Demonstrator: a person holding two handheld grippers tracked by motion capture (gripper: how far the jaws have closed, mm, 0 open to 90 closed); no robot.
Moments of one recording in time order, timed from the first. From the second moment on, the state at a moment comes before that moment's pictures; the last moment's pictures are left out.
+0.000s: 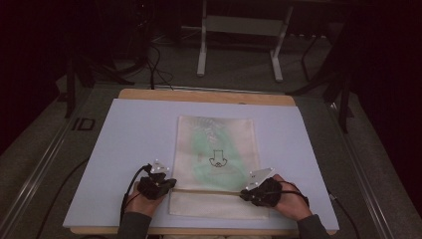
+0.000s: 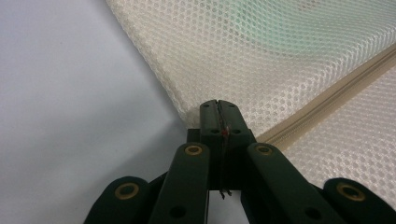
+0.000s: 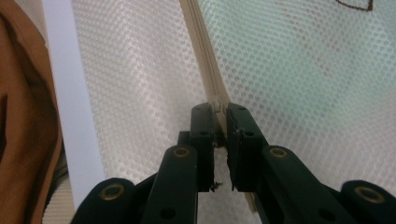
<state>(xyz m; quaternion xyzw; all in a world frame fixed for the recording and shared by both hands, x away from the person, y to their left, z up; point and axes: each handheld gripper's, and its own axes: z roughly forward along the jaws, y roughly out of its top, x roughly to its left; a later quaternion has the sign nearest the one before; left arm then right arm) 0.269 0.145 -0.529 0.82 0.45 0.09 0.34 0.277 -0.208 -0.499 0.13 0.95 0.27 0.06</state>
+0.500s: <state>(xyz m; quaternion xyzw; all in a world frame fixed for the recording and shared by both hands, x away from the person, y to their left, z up) 0.269 0.145 -0.529 0.82 0.45 0.09 0.34 0.276 -0.217 -0.500 0.14 0.95 0.26 0.06</state>
